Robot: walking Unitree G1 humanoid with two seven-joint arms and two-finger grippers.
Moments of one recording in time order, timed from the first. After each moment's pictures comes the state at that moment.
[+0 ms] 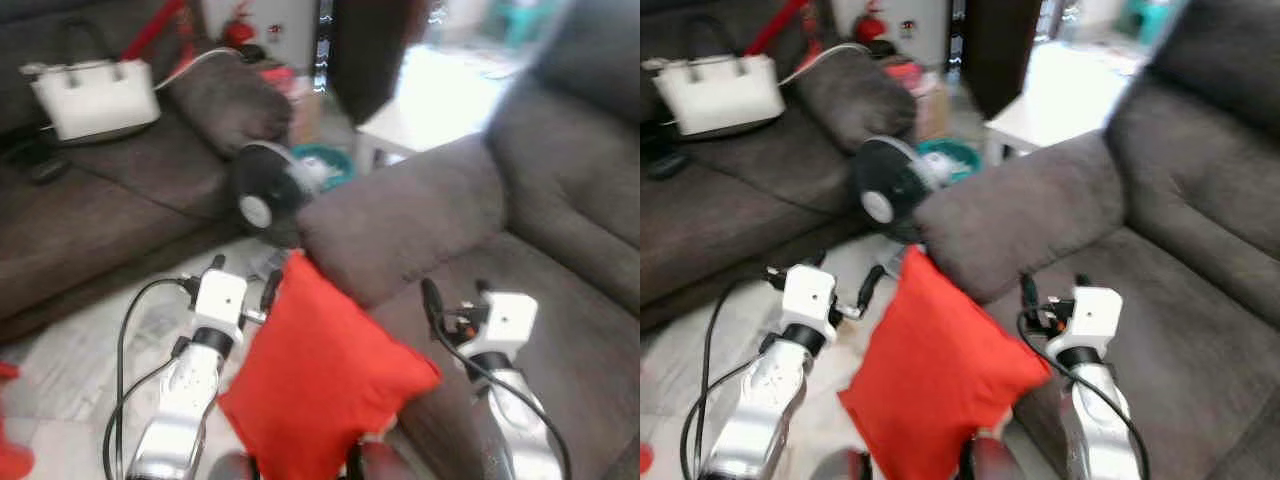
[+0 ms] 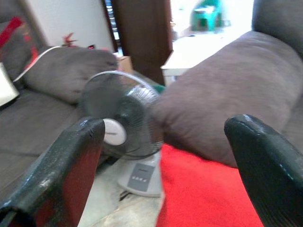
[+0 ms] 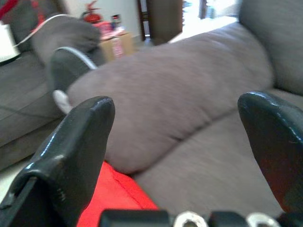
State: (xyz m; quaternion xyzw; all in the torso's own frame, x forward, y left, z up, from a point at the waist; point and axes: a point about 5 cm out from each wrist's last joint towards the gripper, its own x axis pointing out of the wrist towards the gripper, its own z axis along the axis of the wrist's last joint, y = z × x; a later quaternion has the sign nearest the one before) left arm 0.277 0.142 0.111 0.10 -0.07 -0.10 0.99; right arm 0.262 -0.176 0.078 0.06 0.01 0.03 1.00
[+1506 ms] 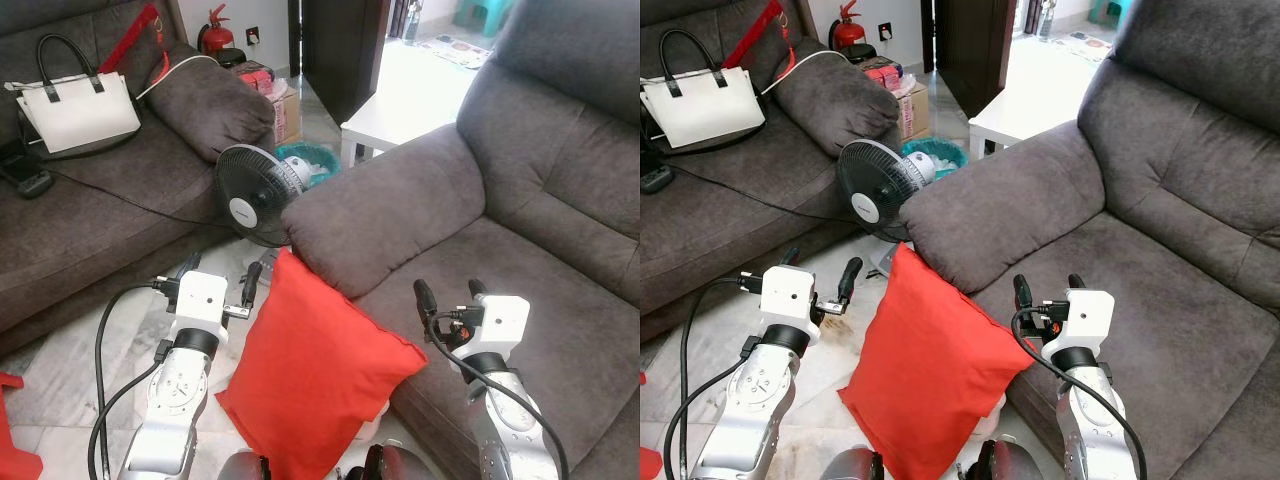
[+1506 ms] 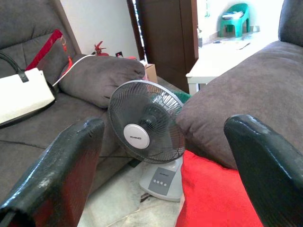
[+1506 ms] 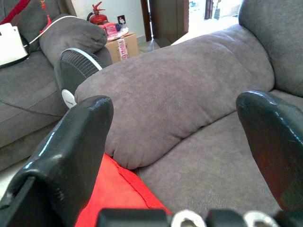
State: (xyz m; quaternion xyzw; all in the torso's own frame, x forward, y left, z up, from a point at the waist) left arm 0.272 0.156 0.119 0.10 -0.09 -0.04 0.99; right arm 0.261 -0.177 0.076 0.05 0.01 0.03 1.00
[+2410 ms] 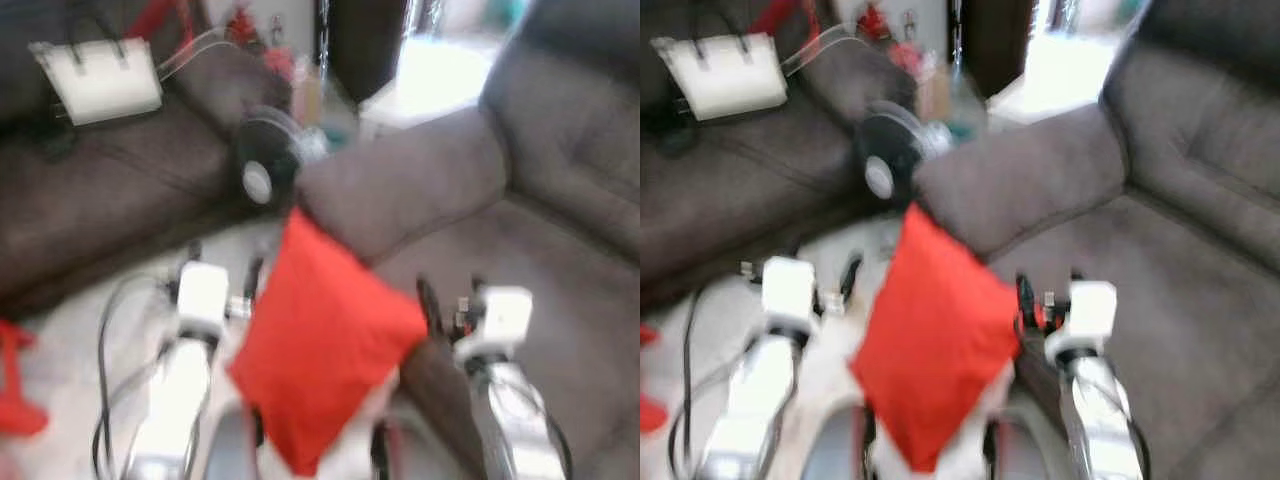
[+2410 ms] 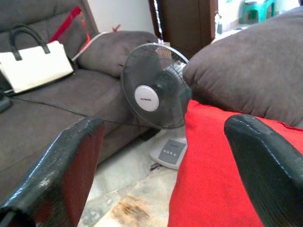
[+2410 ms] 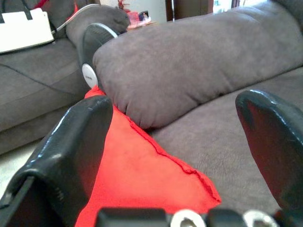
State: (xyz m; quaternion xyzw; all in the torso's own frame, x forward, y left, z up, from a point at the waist) left arm 0.269 0.155 0.109 0.10 -0.07 -0.04 0.99; right arm 0.262 -0.178 0.076 0.05 0.01 0.04 1.00
